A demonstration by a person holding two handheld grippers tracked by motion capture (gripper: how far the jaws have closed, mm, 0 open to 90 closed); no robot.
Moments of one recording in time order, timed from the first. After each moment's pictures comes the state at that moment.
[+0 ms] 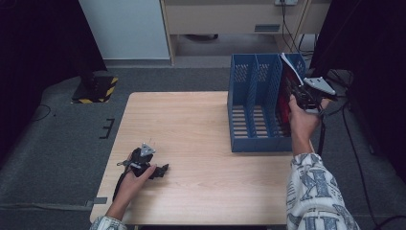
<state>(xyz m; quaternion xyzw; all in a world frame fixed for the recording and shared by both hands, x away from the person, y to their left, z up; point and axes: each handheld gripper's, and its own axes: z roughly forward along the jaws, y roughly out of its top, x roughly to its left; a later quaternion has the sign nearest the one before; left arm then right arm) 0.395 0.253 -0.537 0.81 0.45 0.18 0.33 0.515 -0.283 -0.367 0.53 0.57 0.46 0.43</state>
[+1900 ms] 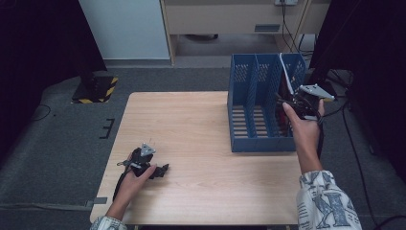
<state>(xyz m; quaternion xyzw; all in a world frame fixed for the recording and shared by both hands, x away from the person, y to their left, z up) 0.396 0.253 -0.537 0.81 0.45 0.18 0.33 0.486 -0.269 -0.368 0.53 0.61 0.47 0.36</state>
